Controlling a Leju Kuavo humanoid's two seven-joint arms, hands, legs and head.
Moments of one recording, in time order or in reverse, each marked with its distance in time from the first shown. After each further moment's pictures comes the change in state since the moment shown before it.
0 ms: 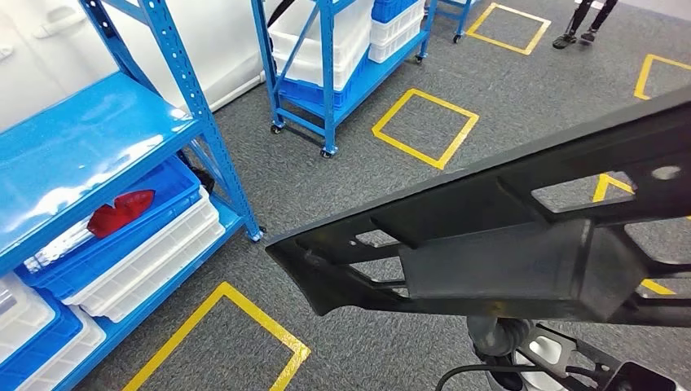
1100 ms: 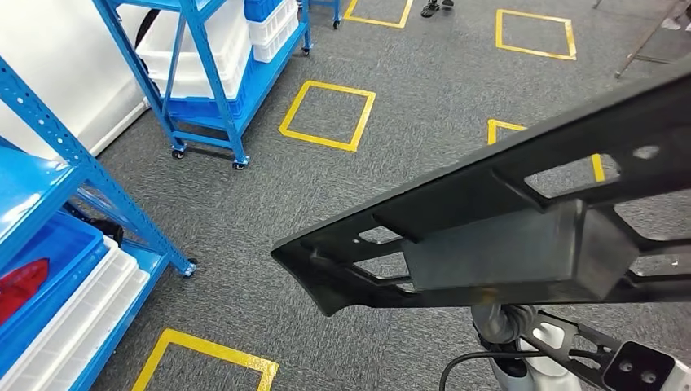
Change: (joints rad) left arm -0.005 -0.016 0.001 0.000 0.000 -0.002 -0.023; right arm -0.045 -0.028 -0.017 0.042 -0.045 0.036 0.000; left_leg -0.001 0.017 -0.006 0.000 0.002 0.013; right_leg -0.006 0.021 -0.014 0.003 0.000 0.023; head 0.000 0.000
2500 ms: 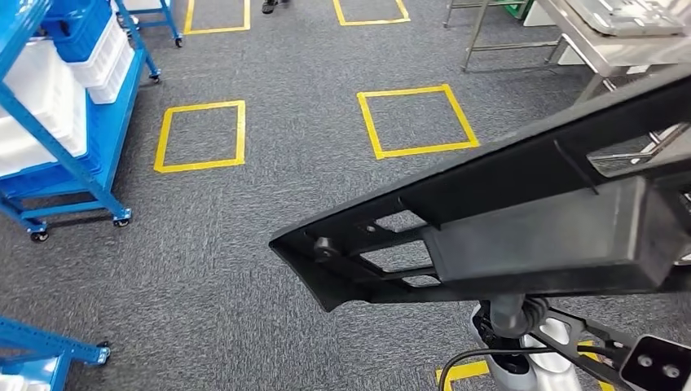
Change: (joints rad) left arm 0.001 0.011 0.025 0.000 -0.024 0.002 0.006; right arm -0.012 0.024 -0.010 -0.017 -0.074 -0.006 0.000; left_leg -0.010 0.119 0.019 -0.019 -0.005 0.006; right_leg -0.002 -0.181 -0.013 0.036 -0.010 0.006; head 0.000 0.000
